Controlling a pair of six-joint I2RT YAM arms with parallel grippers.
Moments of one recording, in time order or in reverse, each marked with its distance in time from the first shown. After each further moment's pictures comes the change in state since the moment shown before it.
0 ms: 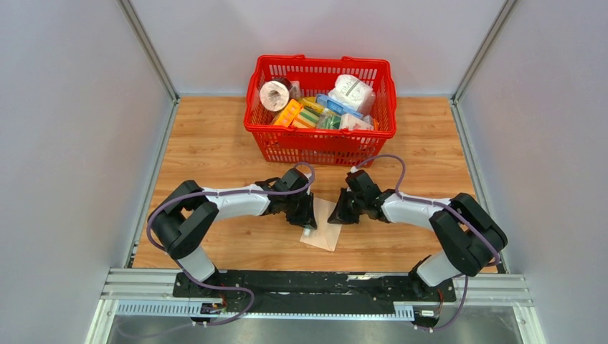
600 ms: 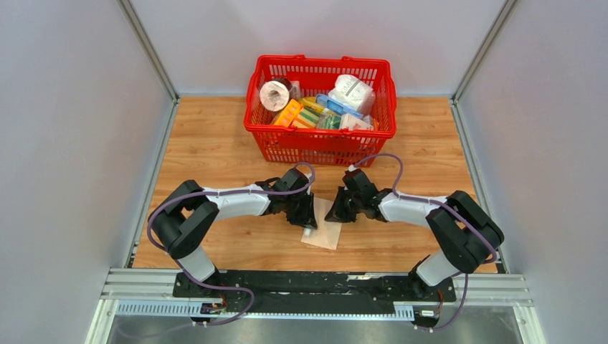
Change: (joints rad) left arm 0.000 0.002 0.000 0.006 0.005 0.000; right arm 0.019 0.027 0.020 0.032 0.019 0.029
